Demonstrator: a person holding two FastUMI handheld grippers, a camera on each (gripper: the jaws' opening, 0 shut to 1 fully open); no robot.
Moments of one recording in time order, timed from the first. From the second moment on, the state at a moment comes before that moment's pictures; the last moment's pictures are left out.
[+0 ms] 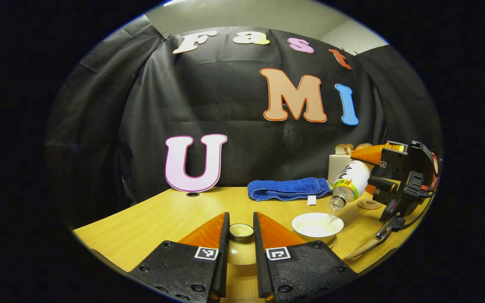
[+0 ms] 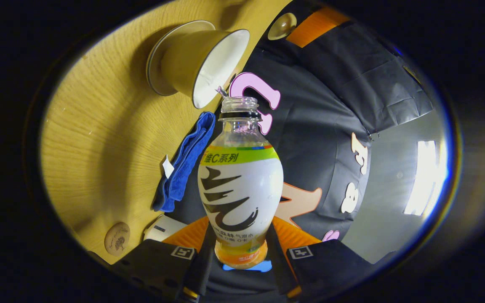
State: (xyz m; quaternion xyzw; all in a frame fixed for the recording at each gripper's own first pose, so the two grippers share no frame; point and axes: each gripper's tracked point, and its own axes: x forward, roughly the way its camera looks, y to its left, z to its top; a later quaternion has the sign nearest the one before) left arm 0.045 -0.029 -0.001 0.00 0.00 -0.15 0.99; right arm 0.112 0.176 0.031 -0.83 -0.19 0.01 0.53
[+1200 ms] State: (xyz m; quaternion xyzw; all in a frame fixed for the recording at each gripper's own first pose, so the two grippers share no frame) left arm 0.046 -0.030 -0.001 0.00 0.00 -0.15 0.99; right arm 0.106 0.113 0.017 -0.29 0.07 0.12 0.95
